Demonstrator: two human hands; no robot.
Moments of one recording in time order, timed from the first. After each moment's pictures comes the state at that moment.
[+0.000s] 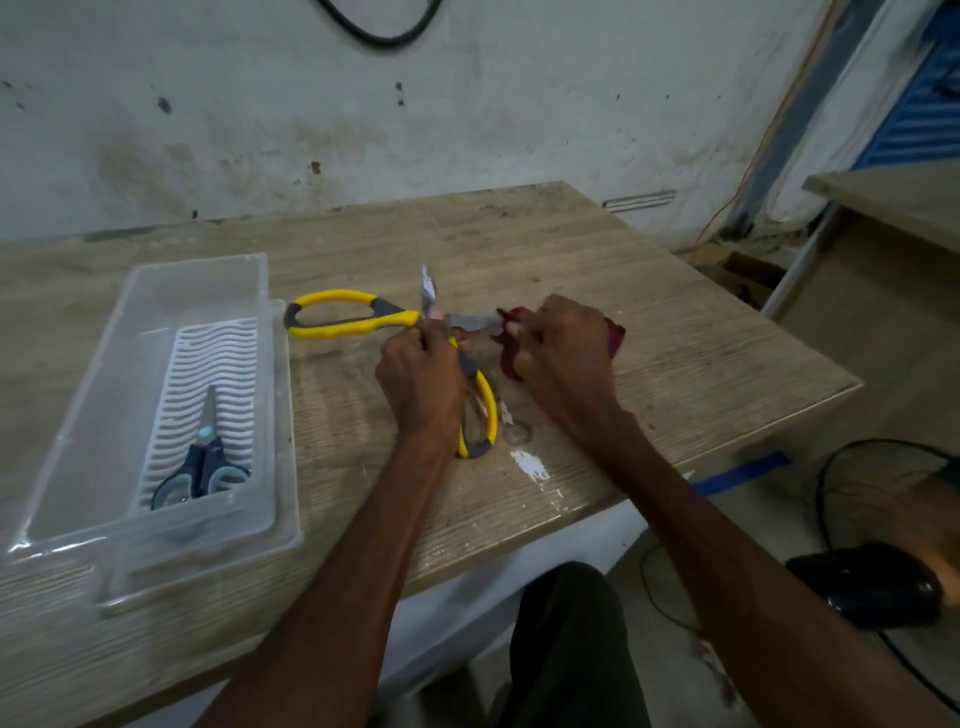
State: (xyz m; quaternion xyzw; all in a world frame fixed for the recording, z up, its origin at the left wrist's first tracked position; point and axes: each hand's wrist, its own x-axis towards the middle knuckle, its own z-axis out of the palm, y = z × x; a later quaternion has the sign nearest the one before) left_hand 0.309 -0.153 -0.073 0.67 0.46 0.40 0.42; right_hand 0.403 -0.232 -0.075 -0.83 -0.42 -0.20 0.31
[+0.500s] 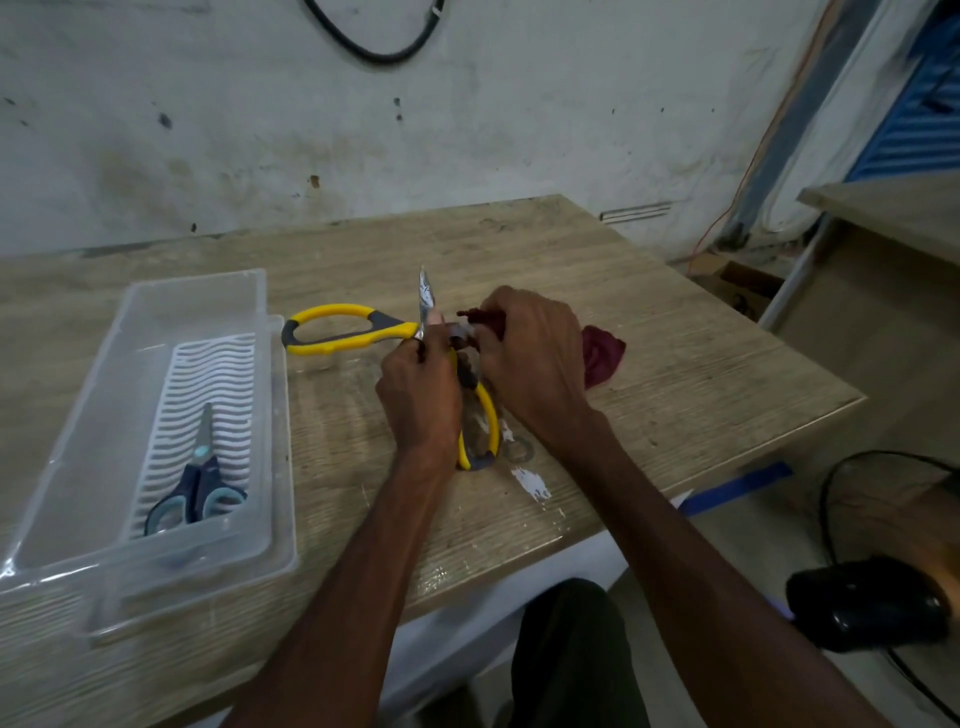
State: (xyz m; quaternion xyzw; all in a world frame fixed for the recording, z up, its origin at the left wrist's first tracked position) left_hand 0.311 -0.153 -0.073 0.65 0.46 0.40 0.45; right_hand 0.383 -0.206 -0.053 -0.82 -0.42 -0.18 0.33
